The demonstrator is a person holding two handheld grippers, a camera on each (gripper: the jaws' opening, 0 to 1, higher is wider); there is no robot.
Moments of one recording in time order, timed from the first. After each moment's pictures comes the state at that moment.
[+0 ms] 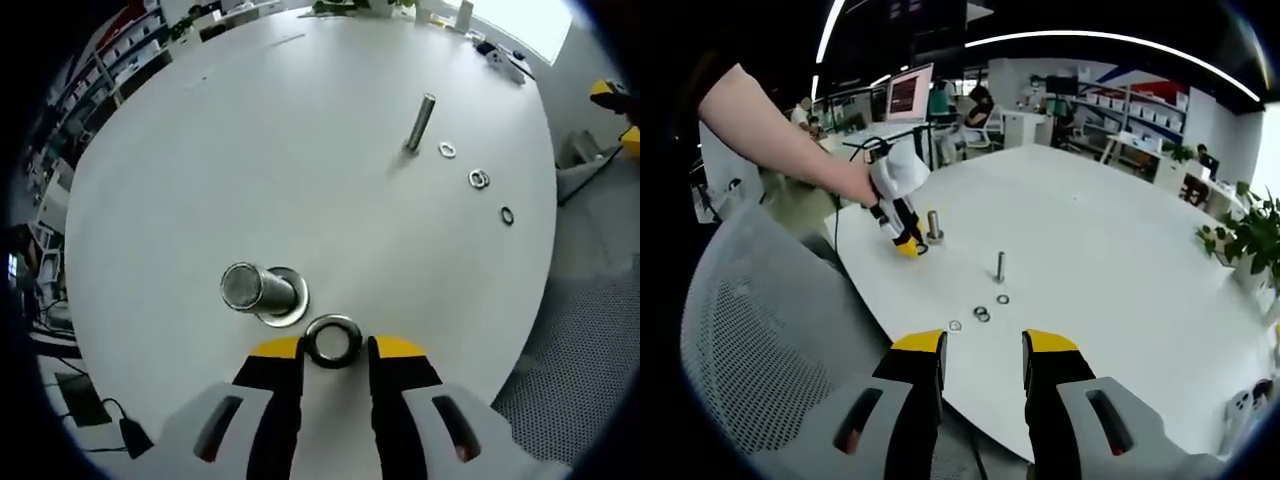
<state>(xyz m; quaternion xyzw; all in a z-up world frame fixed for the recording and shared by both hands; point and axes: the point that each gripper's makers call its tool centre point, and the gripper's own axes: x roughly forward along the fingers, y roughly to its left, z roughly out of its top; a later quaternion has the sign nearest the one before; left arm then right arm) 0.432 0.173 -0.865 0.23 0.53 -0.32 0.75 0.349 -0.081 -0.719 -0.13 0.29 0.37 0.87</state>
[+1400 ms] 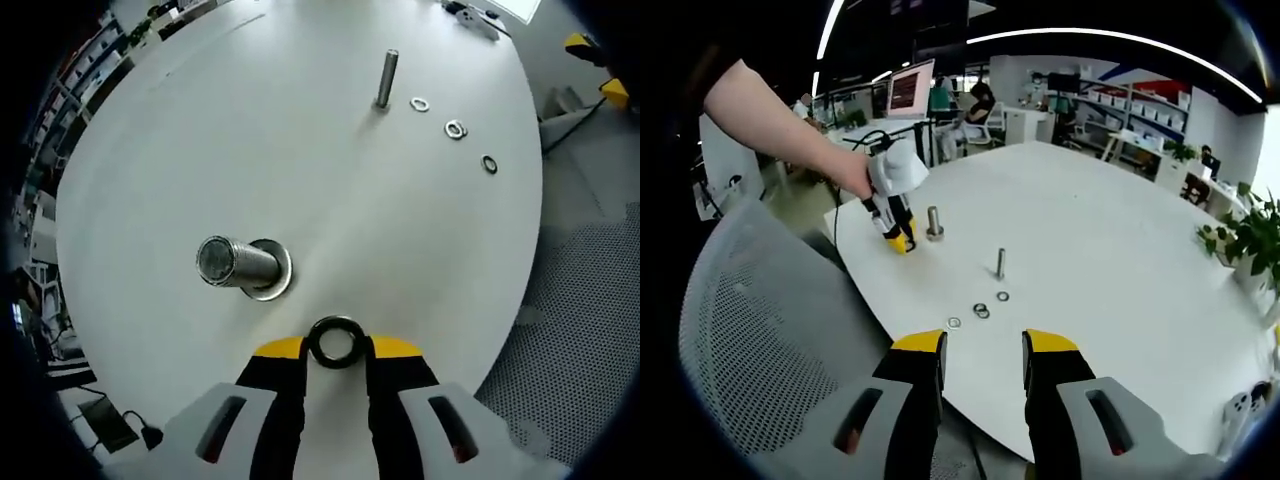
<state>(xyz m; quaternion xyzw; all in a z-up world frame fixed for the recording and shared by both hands) 0.415 0.188 -0.867 0.29 0.56 -0.35 0.69 0.349 -0.081 -0.722 -0.14 0.30 0.37 0.87</state>
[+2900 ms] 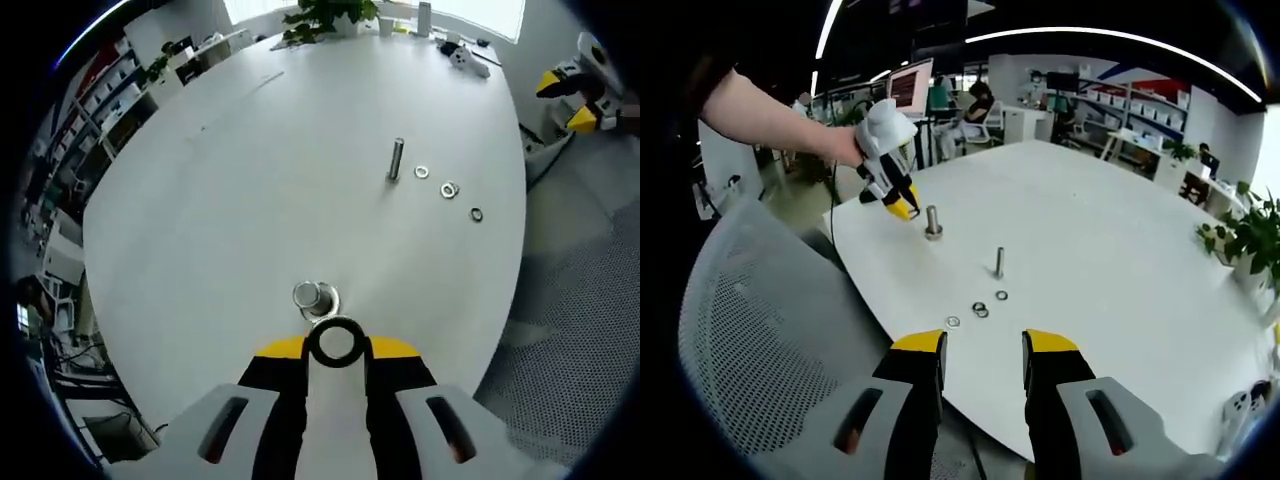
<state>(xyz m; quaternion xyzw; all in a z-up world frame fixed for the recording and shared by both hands) 0.448 0.190 -0.797 0.29 0.47 -0.36 0.75 0.349 -0.082 -0.723 -0.14 0.30 0.37 0.87</state>
